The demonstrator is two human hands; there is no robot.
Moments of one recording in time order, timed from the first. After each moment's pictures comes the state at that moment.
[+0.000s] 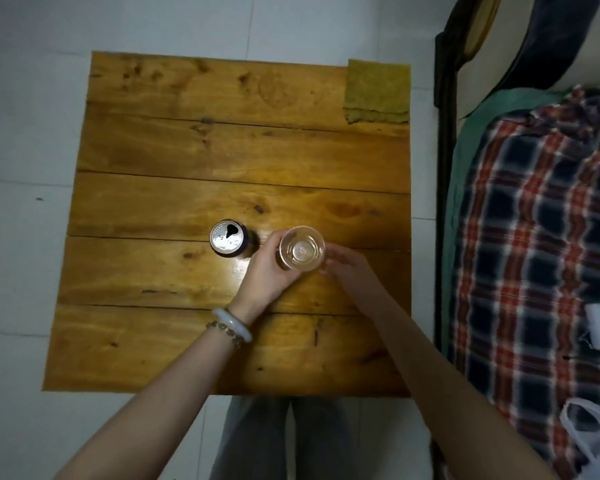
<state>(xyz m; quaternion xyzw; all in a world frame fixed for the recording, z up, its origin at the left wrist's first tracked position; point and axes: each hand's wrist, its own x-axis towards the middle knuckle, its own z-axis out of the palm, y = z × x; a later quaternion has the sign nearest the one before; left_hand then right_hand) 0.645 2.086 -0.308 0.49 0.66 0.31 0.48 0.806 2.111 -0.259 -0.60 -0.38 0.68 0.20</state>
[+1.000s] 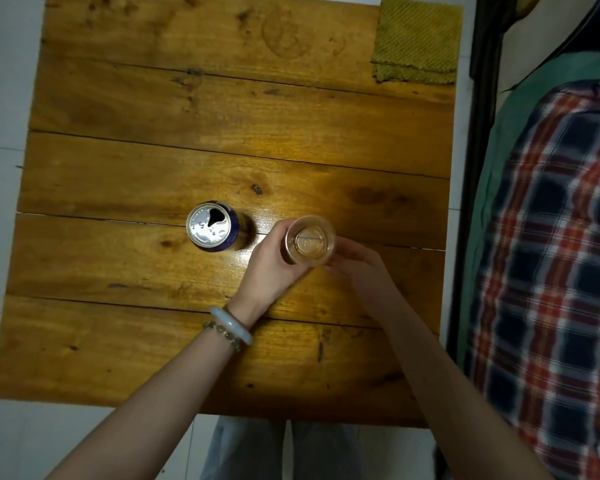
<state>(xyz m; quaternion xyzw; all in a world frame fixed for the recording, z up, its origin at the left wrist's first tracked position) 0.649 2.091 -0.378 0.51 0.66 0.33 0.45 0.812 2.119 -0.348 -0.58 -0.33 0.71 0.22</state>
